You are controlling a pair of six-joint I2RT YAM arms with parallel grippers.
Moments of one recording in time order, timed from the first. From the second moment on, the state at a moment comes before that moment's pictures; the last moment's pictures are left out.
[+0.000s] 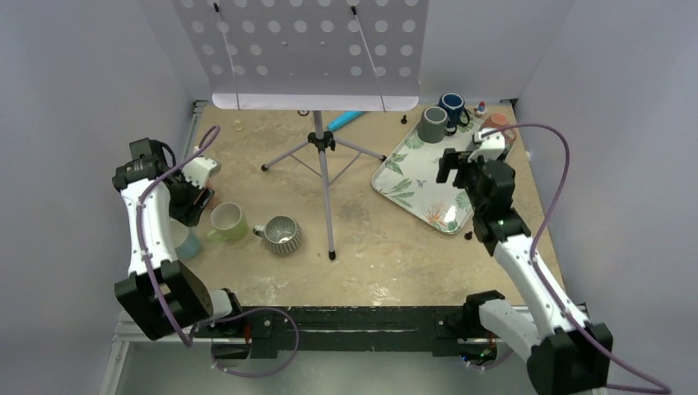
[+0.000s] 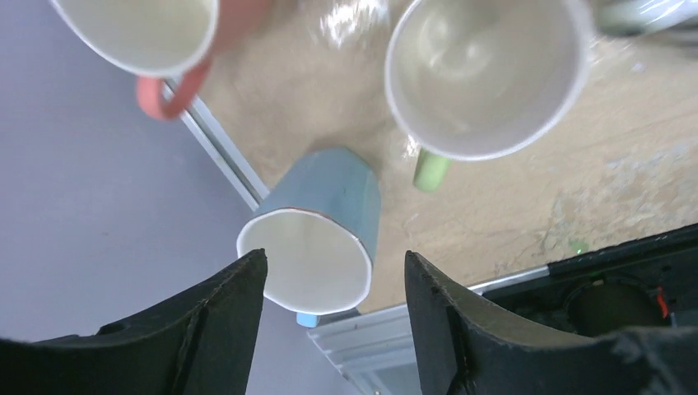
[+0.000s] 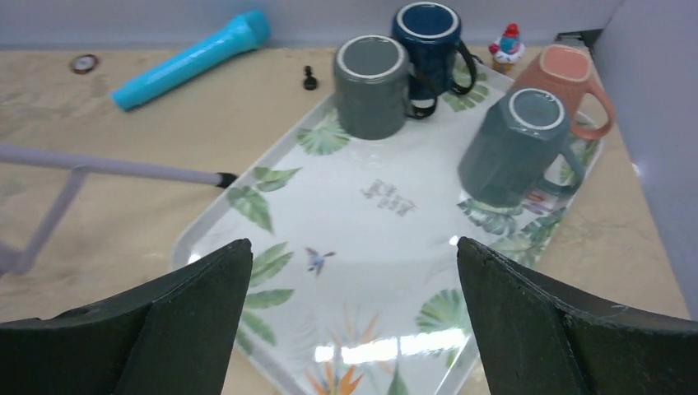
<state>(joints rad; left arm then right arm) 0.45 1.34 1.21 -1.18 0.11 0.94 0.28 0.86 0.67 0.03 0.21 0.10</state>
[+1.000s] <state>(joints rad) 0.30 1.08 1.25 -1.31 0.41 0.79 -0.08 2.38 2.16 -0.49 -0.53 -0.57</state>
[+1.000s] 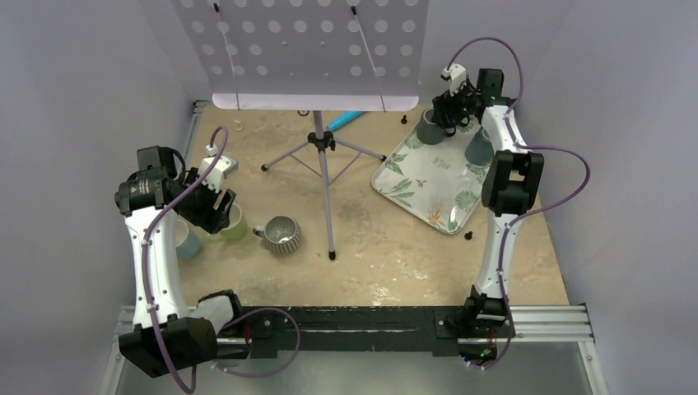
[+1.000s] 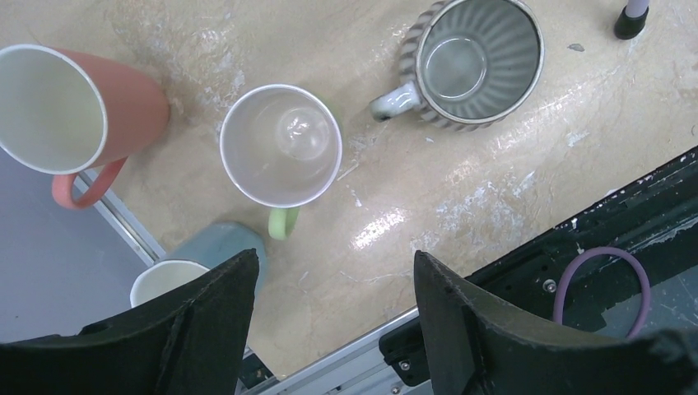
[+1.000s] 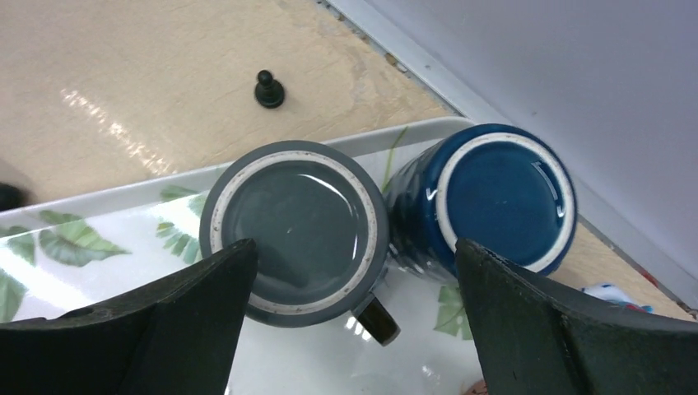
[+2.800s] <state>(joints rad) 0.30 1.01 1.24 -1.35 0.35 0.88 -0.07 2.21 1.82 -0.89 -0.59 -1.32</state>
